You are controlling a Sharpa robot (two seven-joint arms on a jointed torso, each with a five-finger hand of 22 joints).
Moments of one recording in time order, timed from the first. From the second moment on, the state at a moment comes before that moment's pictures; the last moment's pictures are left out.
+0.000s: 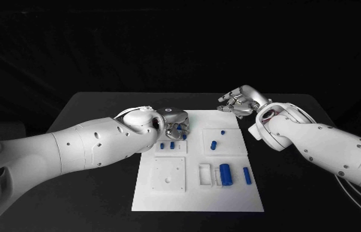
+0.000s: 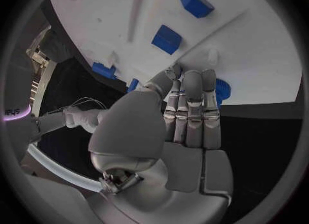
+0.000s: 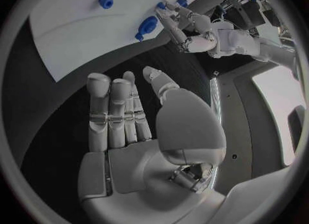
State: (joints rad) left arm 1.36 -0.48 -0.21 1.21 -1.50 -0.17 0.01; left_hand 1.40 -0.08 0.29 -0.19 0.19 1.16 0.11 0.07 0.07 1.21 0.07 0.06 0.06 1.30 -0.02 1.06 0.31 0.09 1.19 -0.04 0.34 1.31; right arm 1.06 -0.80 0.26 1.39 -1.21 -0.41 -0.08; right_hand 1.24 -0.15 0.26 -0.10 0.44 1.07 0.10 0.07 0.06 1.20 0.00 0.56 0.42 1.41 -0.07 0.85 0.90 0.08 1.47 -0.09 0.55 1.31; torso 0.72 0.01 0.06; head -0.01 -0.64
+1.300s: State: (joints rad) left arm 1.34 -0.48 -0.21 1.20 -1.50 -0.19 0.02; left_hand 1.40 -0.02 0.25 -0.17 0.18 1.24 0.09 0.06 0.07 1.30 0.04 0.06 0.06 1.32 -0.05 1.13 0.32 0.09 1.20 -0.06 0.39 1.31; right arm 1.06 -0.80 0.27 1.39 -1.21 -0.41 -0.08; right_hand 1.24 -0.15 0.26 -0.10 0.44 1.07 0.10 0.07 0.06 1.21 -0.01 0.56 0.41 1.41 -0.07 0.85 0.89 0.08 1.47 -0.09 0.54 1.31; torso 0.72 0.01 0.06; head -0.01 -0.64
